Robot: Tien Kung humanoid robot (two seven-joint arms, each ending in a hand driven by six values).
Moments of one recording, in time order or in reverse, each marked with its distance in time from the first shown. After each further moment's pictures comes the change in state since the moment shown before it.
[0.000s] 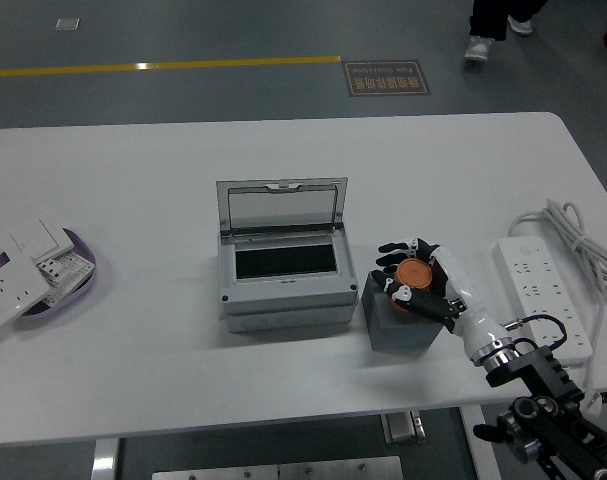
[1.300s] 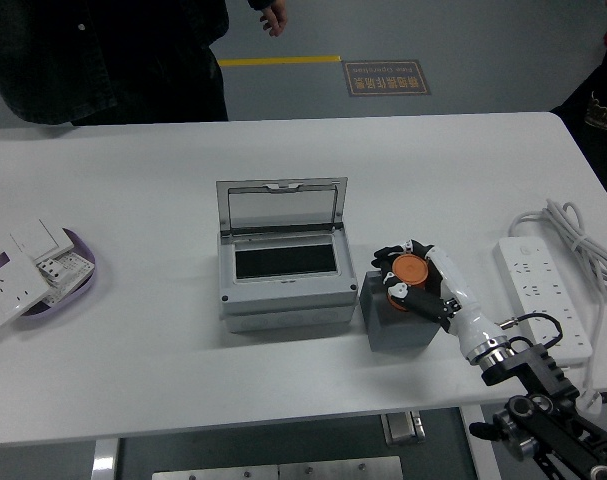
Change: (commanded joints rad) left arm -0.005 -0.002 0.008 0.000 -0.003 -0.001 -0.011; right arm 0.029 0.000 -0.022 0.005 0.010 -0.023 -0.009
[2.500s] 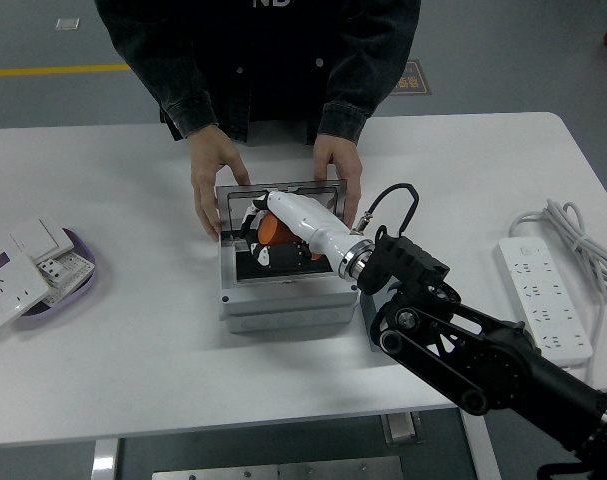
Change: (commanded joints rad) left arm 0.003 0.002 -0.029 0.000 0.035 -0.001 0.014; right arm 0.541 0.212 -0.266 -0.107 -0.730 0.205 -0.554
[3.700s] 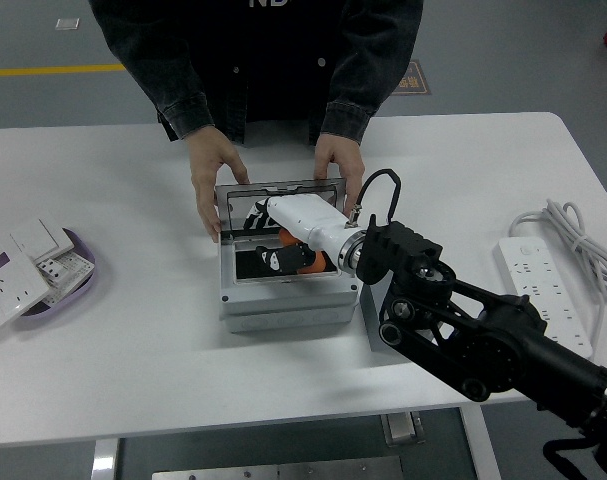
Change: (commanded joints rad) left arm -0.004 0.010 0.060 0.000 -0.040 -0.006 -0.030; right arm 0.071 -0.032 -0.050 -0.030 -0.058 0.093 -0.025
